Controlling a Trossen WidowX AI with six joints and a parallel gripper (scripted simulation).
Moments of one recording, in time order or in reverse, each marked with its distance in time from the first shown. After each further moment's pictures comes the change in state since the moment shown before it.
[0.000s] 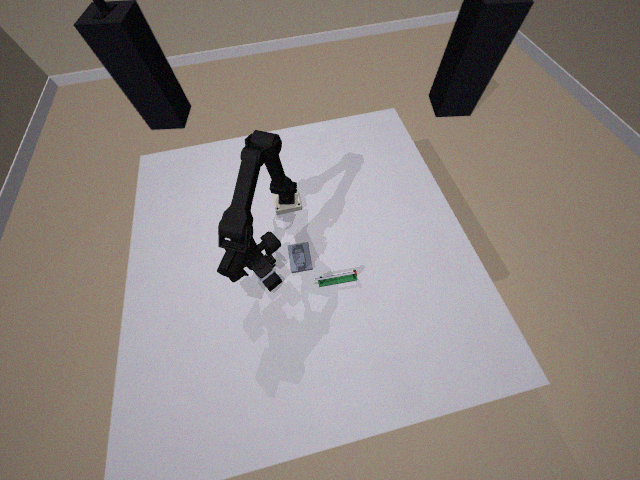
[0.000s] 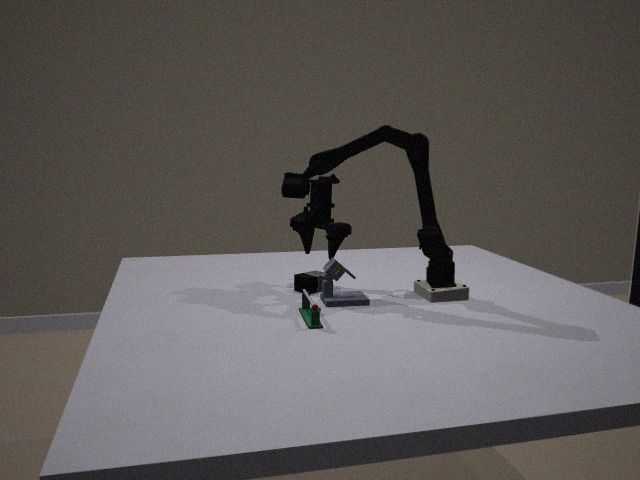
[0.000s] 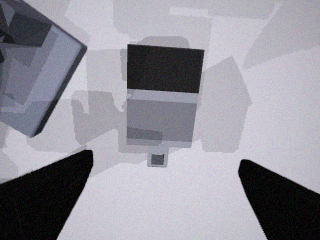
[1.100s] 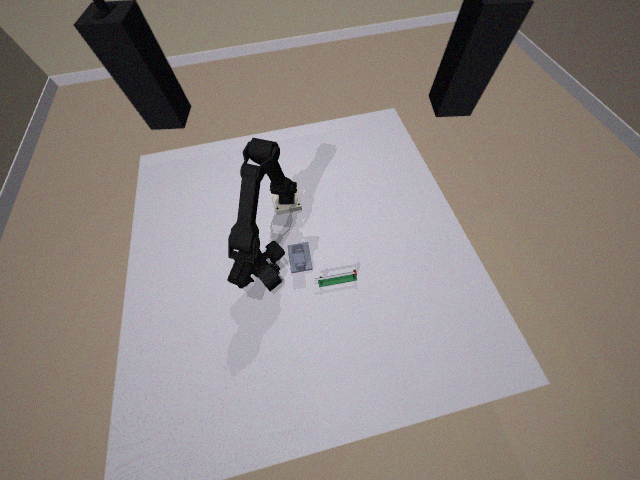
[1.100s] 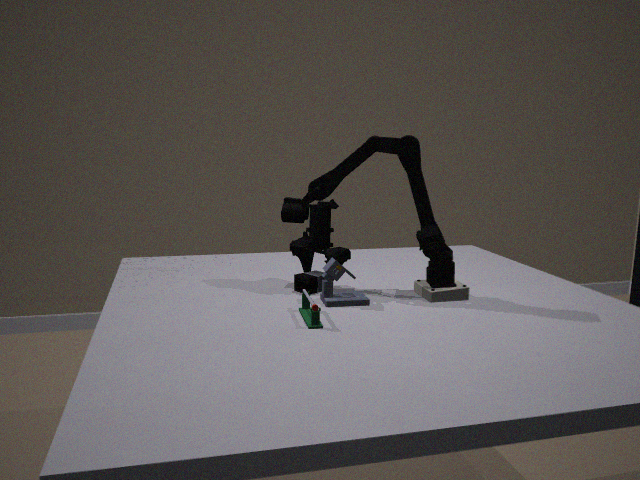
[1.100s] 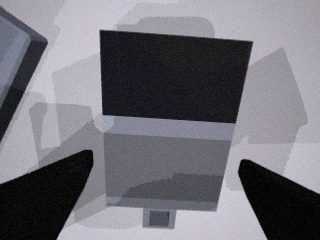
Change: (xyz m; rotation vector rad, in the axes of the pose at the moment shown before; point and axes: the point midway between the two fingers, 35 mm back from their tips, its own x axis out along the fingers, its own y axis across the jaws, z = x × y) arm 0.066 0.002 0.001 0.000 0.002 0.006
